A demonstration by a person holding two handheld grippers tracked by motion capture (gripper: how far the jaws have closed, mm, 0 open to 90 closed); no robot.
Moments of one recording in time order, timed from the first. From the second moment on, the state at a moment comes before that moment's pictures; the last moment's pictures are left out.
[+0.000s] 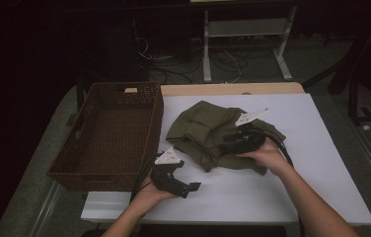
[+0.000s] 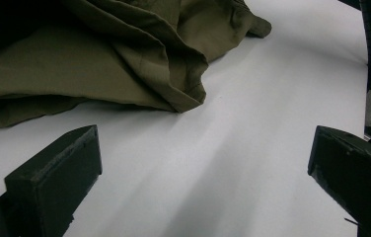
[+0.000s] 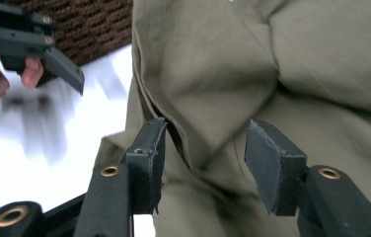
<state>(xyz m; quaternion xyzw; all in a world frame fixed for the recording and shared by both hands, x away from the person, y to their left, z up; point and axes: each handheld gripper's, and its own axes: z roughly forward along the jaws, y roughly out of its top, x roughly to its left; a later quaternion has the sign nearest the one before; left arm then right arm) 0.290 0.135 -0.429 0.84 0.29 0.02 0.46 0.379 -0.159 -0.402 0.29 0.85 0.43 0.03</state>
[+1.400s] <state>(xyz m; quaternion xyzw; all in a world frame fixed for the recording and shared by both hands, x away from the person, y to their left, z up) 0.292 0.135 -0.428 0.84 0.29 0.02 0.46 0.336 -0.201 -0.442 0.27 0.89 0.34 0.10</state>
